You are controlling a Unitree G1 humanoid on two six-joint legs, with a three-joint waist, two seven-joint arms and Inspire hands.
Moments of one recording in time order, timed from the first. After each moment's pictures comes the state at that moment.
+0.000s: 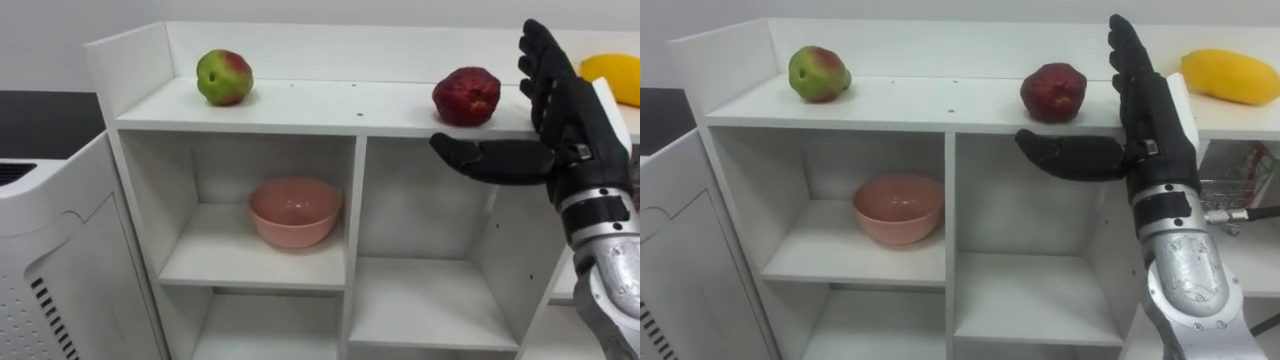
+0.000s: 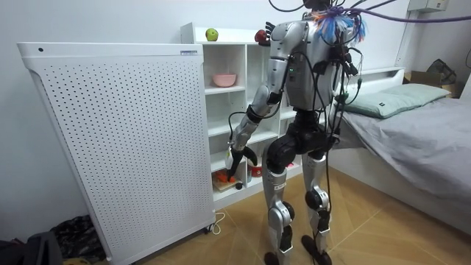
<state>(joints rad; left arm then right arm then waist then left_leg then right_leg) -0.04 0.25 0.01 1.03 0.30 0.10 -0.19 -0.51 -0.42 -0.06 -0.01 0.09 0.04 -0.15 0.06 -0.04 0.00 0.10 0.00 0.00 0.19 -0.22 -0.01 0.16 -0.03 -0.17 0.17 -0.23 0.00</state>
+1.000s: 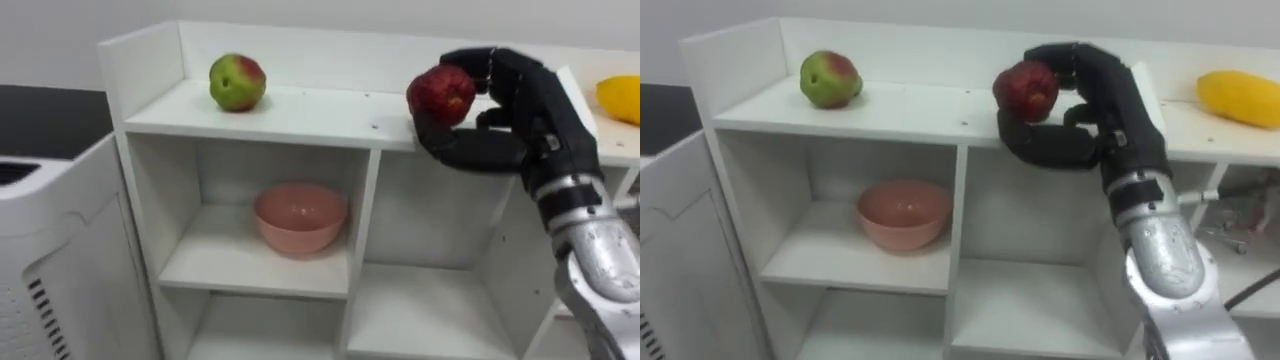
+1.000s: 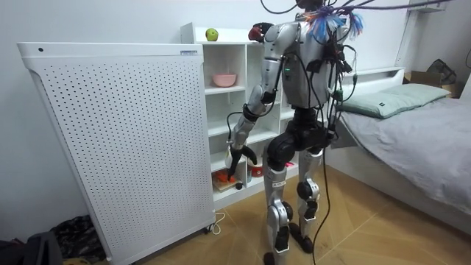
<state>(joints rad) -0.04 0.28 -0.01 1.07 0.27 0.12 -0.18 -0.53 -0.42 0.05 -0.10 0.07 0.06 -0.08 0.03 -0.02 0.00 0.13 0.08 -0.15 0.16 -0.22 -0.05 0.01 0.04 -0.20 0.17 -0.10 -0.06</state>
